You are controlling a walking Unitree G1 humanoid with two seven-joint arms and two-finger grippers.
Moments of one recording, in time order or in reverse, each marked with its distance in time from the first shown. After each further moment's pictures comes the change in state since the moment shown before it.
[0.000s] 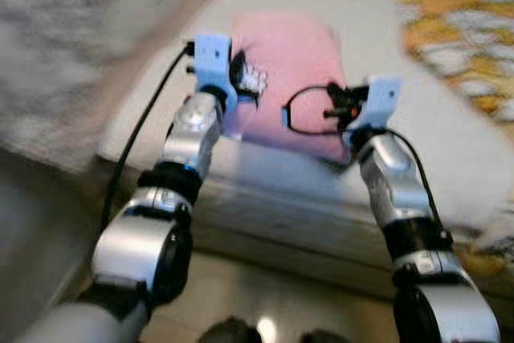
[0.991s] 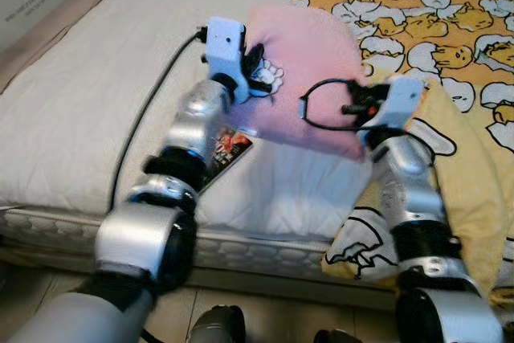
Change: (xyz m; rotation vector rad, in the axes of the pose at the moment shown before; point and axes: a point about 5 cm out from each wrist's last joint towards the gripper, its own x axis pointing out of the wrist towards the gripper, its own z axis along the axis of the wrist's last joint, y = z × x) left arm 0.007 -0.020 0.008 -0.074 0.010 -0.111; right arm -0.008 -0.023 0.020 0.009 -0.084 -0.109
